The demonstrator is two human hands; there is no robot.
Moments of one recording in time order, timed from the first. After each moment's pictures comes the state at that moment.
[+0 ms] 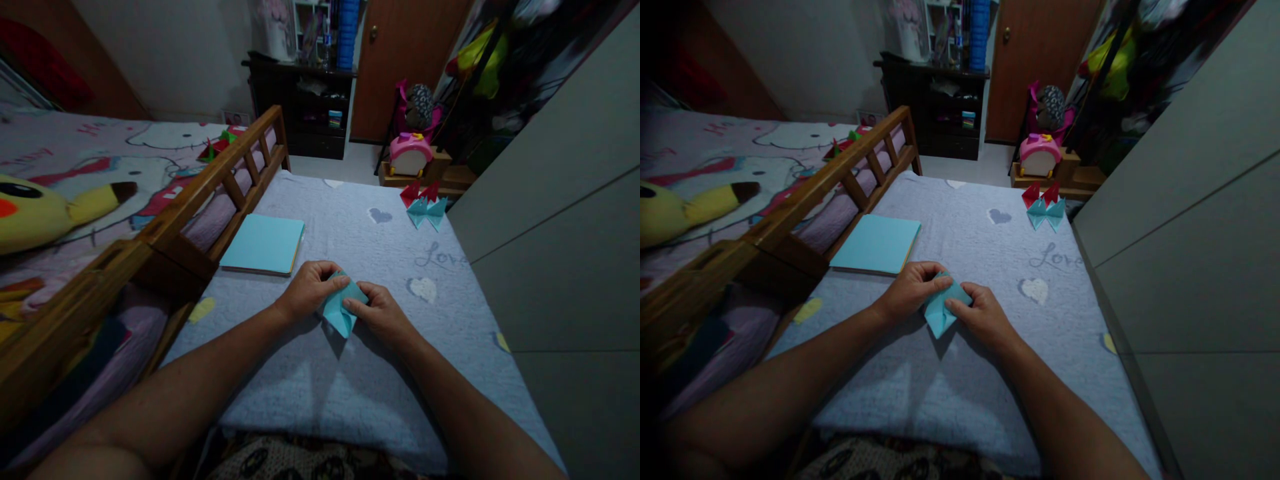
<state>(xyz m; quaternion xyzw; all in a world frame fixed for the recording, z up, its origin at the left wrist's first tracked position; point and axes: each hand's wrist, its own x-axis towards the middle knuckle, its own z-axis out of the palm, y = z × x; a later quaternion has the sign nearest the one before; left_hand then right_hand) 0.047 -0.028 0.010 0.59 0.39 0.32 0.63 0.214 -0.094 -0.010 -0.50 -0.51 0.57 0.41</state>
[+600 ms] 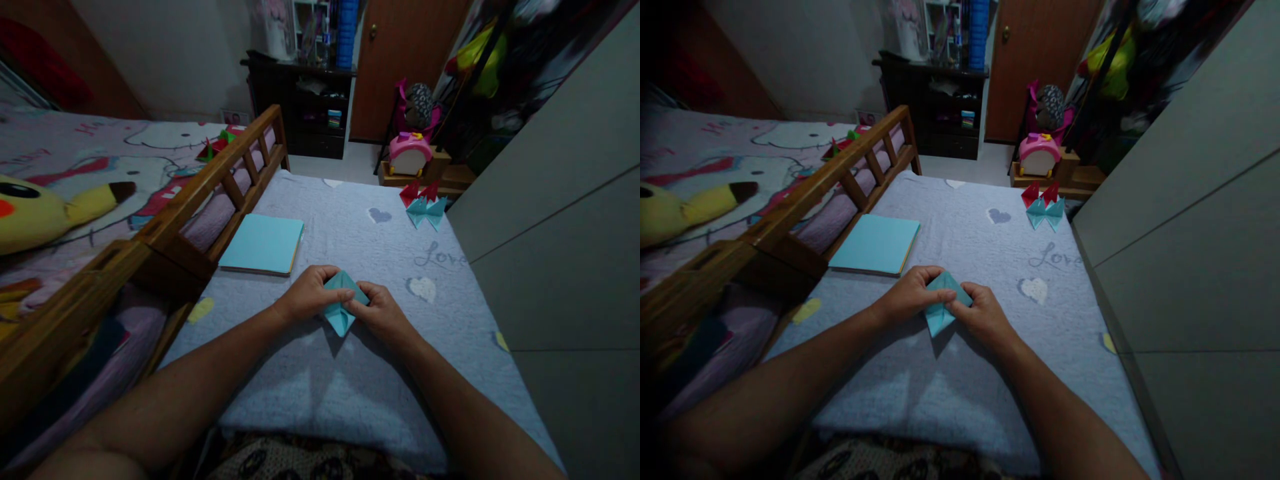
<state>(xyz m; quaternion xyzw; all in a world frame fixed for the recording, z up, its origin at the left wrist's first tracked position) 0.044 -0.029 0.010 0.62 0.37 0.26 0.64 0.213 -0.094 -0.010 -0.54 -0.51 0.54 0.39</state>
